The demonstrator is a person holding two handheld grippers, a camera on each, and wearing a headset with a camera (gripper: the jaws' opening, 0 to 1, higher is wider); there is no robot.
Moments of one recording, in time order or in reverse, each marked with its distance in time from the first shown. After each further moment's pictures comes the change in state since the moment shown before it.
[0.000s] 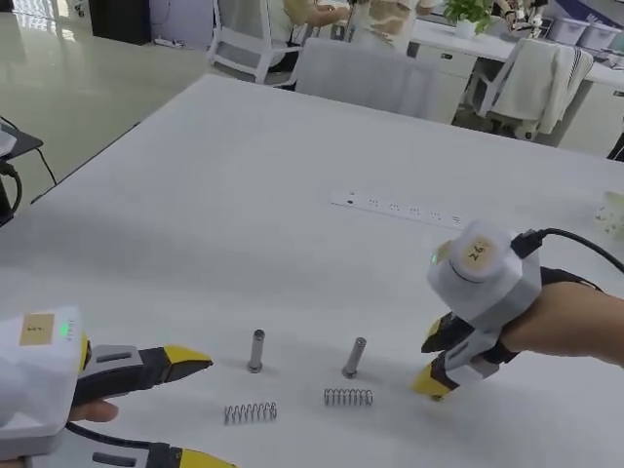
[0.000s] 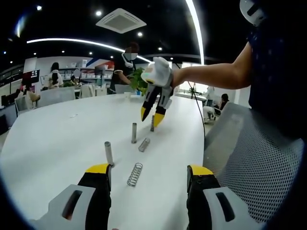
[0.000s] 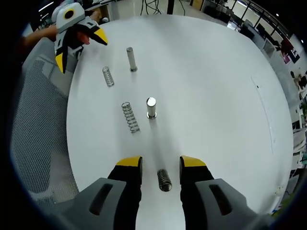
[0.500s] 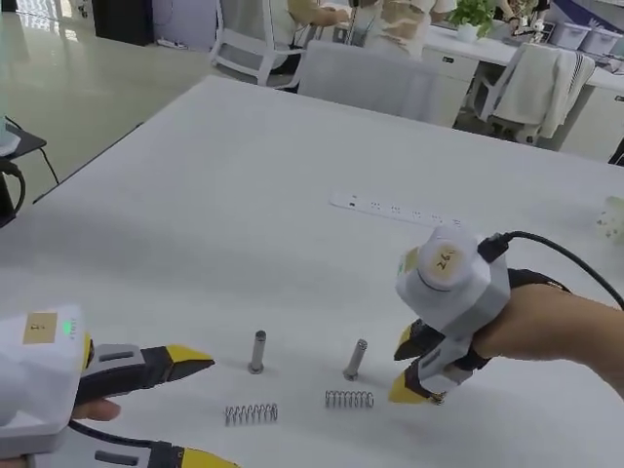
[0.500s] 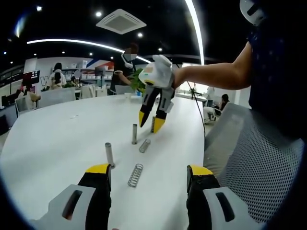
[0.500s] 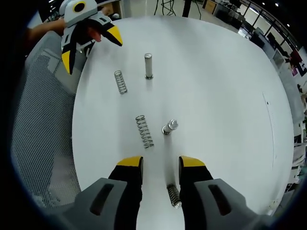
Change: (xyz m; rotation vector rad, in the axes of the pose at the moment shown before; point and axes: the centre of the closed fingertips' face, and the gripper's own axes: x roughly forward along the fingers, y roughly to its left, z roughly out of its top) left arm -0.001 0.001 0.002 0.002 -0.007 0.003; right arm 0.012 0.022 0.024 -0.089 0.004 0.045
